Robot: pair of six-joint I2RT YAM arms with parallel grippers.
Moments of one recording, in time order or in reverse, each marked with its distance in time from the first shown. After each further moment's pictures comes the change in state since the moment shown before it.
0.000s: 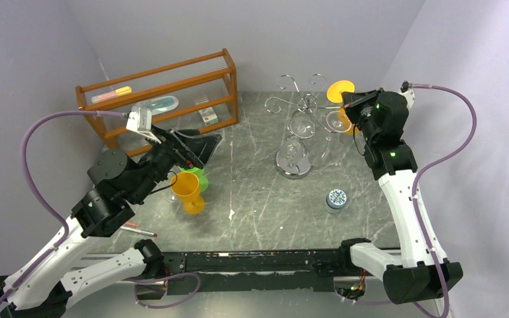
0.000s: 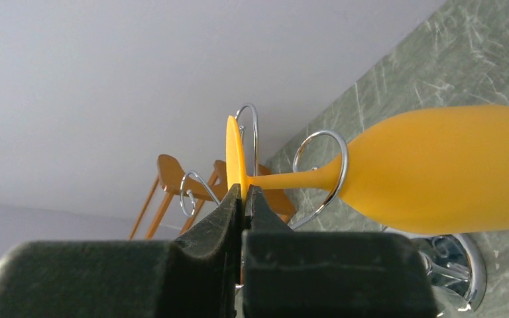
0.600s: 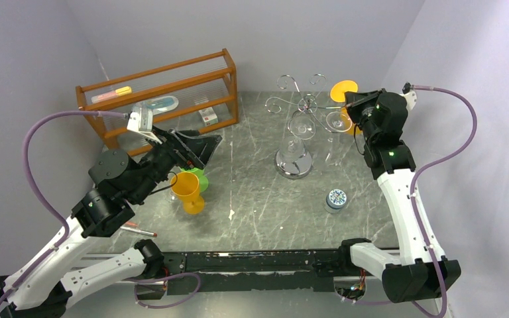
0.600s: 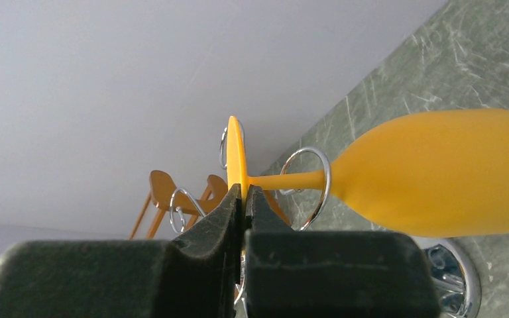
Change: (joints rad) left arm 0.000 0.000 -0.002 -0.011 -0.003 0.000; right arm -0.019 0.006 -0.029 0.042 0.031 -0.003
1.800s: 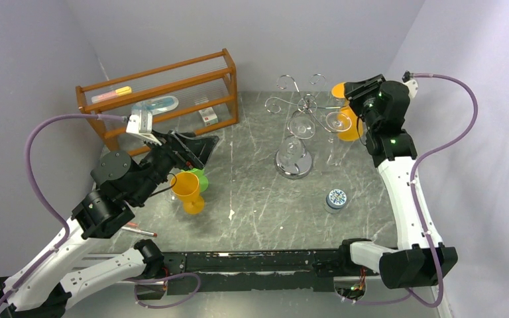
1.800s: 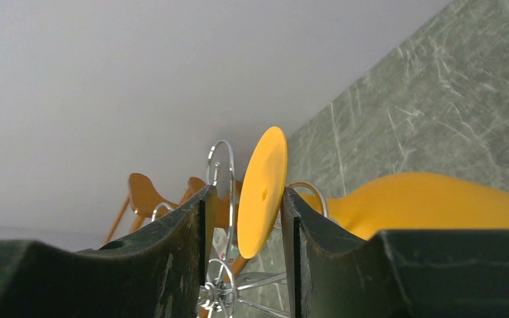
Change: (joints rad) left arm 0.000 -0.016 -0.021 -0.027 -0.057 -0.001; right arm -0.041 0.090 0.100 -0.030 -0.044 -0.070
